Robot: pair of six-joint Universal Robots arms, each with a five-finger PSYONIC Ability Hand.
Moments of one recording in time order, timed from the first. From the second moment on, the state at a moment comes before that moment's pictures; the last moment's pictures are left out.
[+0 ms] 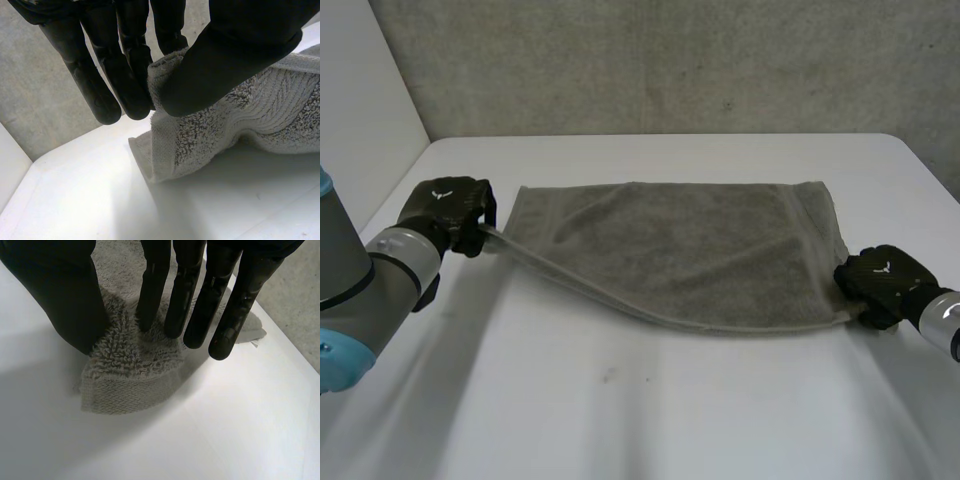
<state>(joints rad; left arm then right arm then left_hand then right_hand) 4.47 -1.86 -1.62 3.26 -1.48 3.31 1.43 -1.07 1.76 -0.17 0.99 2.28 1.19 1.22 1.22 1.22 1.04 0.76 0.89 0.90 0.90 0.68</state>
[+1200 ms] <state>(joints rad) 4.49 -2.10 -1.30 3.05 -1.45 3.49 1.55 -0.95 1.19 0.49 1.21 2.21 1.19 1.22 1.22 1.22 1.04 0.96 1.17 1.18 1.19 0.98</state>
